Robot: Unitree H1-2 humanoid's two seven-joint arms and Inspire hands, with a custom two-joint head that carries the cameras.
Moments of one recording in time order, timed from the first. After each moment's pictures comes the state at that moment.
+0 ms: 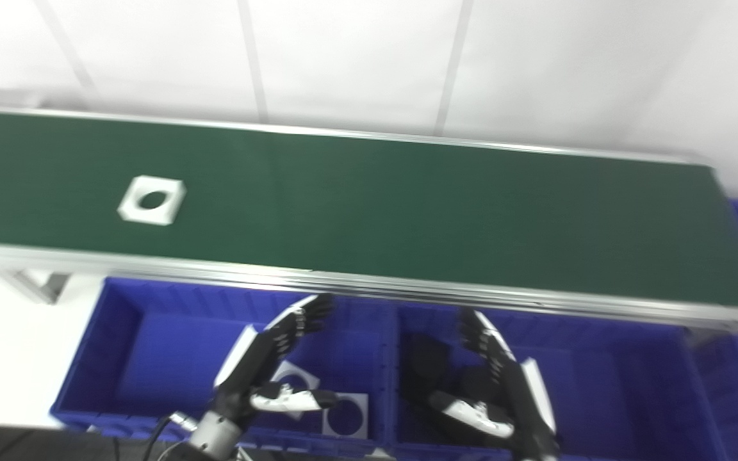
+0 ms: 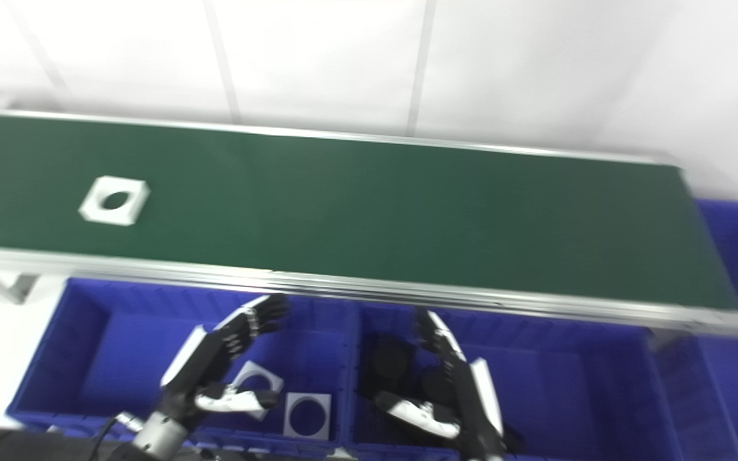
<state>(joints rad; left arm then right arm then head) 0.26 0.11 -0.21 0.13 0.04 -0.43 -0.23 0.30 -0.13 0.23 0.10 -0.17 -0.40 -0.07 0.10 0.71</state>
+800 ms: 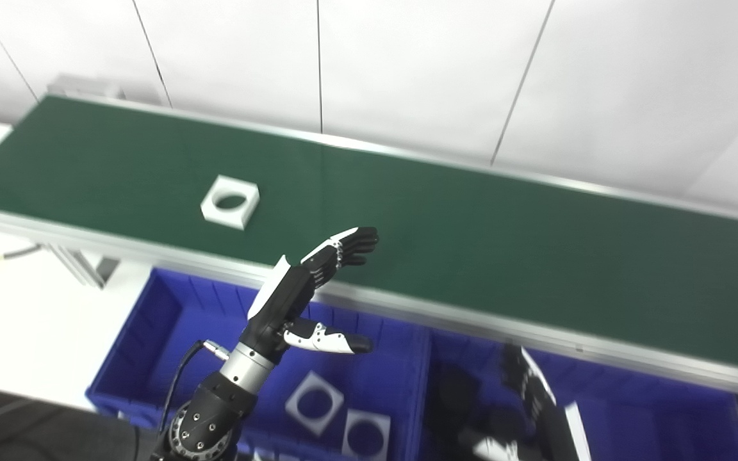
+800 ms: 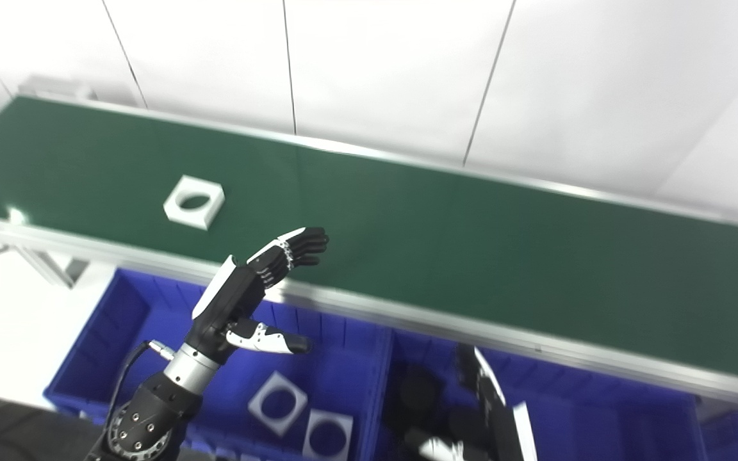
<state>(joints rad) 0.06 0.15 -0.15 -0.02 0.02 -0.44 -0.14 0.27 -0.17 0.27 0.14 -0.13 -0.41 -0.11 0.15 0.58</state>
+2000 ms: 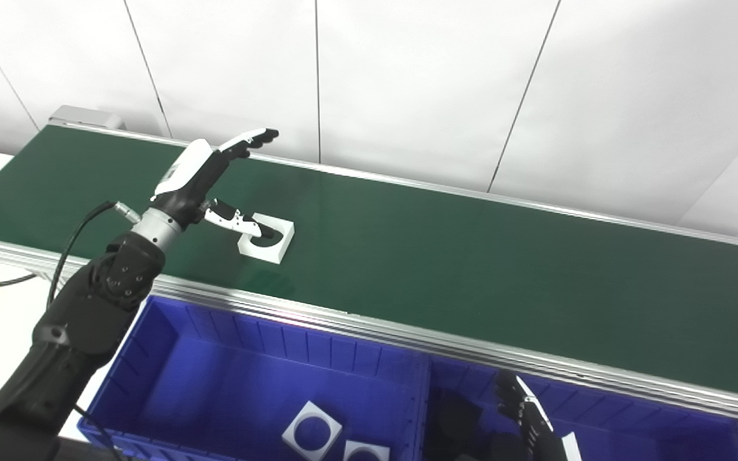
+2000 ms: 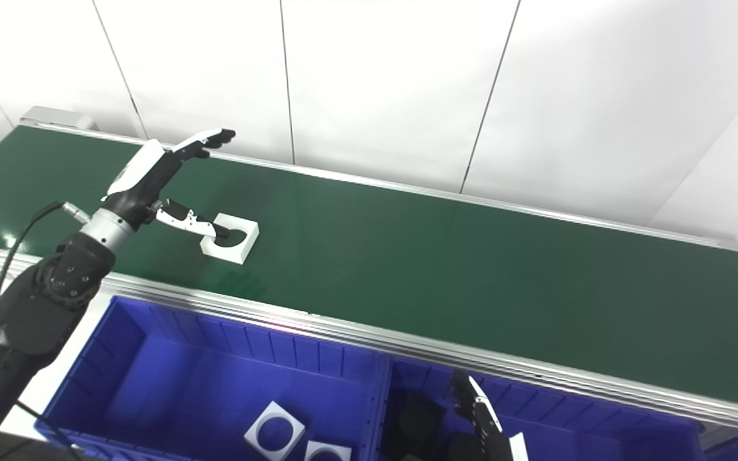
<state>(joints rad) -0.42 0.51 -0.12 0.52 0.39 -0.44 -0.01 0.28 -0.18 0.32 0.14 -0.15 -0.42 -0.19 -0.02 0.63</state>
